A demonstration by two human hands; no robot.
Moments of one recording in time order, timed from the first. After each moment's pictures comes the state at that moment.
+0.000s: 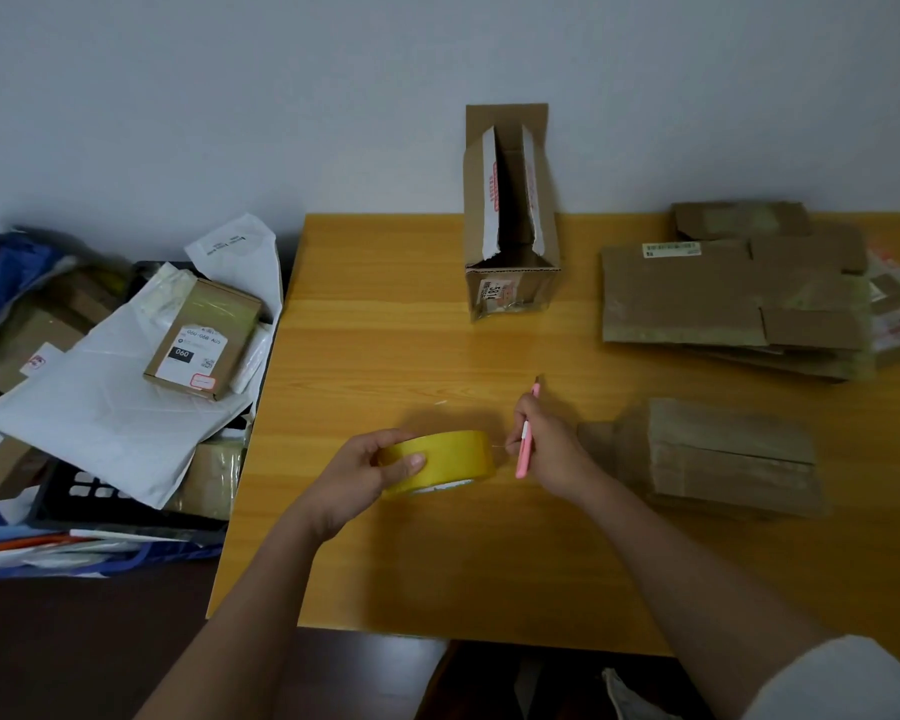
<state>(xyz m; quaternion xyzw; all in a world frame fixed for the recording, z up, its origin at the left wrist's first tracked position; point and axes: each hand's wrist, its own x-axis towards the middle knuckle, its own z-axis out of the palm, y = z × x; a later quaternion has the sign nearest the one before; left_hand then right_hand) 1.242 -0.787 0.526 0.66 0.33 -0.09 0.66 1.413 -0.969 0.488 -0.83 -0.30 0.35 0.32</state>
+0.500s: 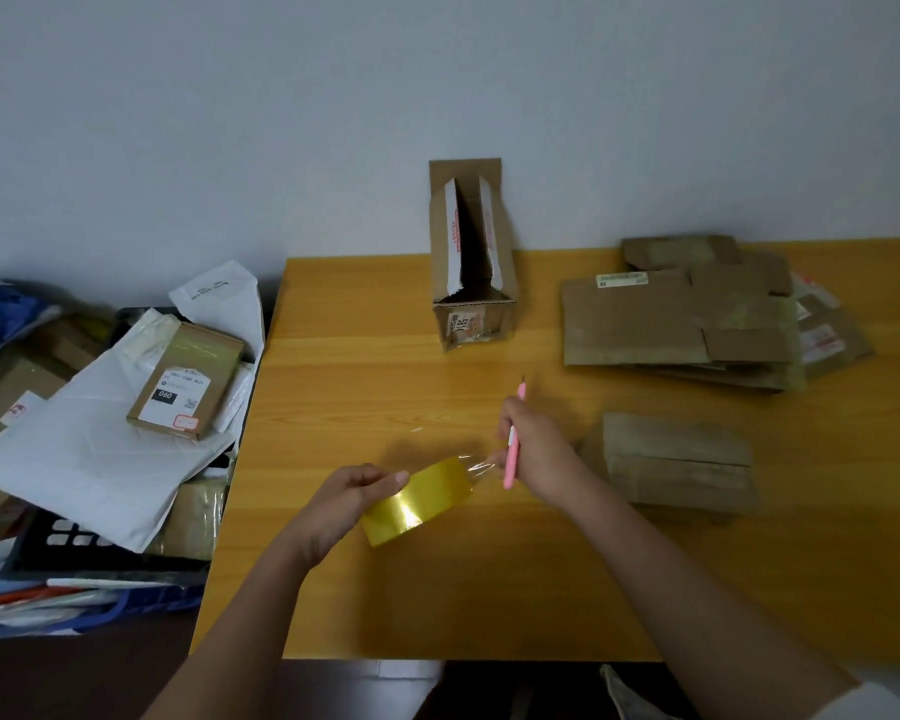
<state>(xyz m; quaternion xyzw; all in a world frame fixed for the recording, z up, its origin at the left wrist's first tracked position) 1.246 -0.798 0.541 0.67 0.35 -0.11 0.65 1.419 -0.978 0.539 -0.84 -0.27 0.31 0.35</state>
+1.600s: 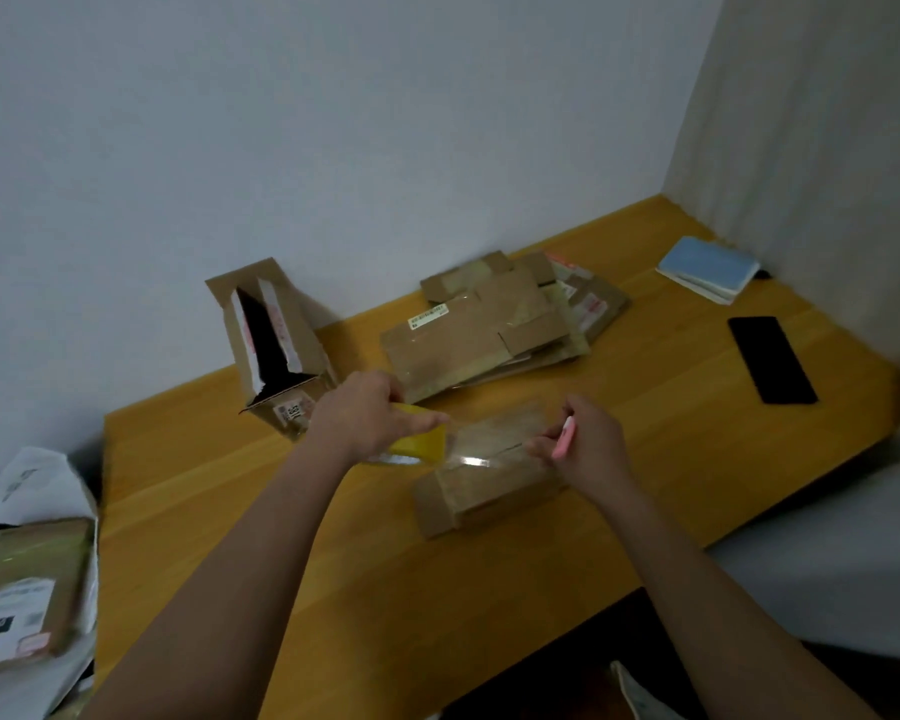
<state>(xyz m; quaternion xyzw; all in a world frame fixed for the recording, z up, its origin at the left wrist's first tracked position) 1.458 -0.920 0.645 0.98 0.06 -0.11 0.17 1.455 -1.166 0.612 -0.89 0.04 0.12 0.45</state>
